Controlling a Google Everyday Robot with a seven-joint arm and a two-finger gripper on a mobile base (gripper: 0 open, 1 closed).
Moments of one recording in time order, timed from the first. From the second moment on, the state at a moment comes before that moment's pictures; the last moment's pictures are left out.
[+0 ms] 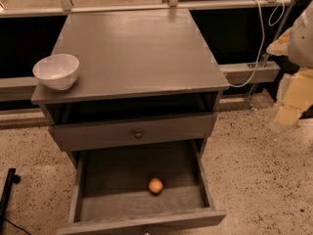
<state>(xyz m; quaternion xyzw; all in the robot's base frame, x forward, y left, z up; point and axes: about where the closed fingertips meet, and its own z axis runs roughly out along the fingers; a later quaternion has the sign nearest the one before) 0.438 -0.217 0.976 -0.60 0.78 -0.03 0.16</state>
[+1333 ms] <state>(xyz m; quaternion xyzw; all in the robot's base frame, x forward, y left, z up) 0.411 -0.137 0.791 -0.58 0.76 0.15 0.25</state>
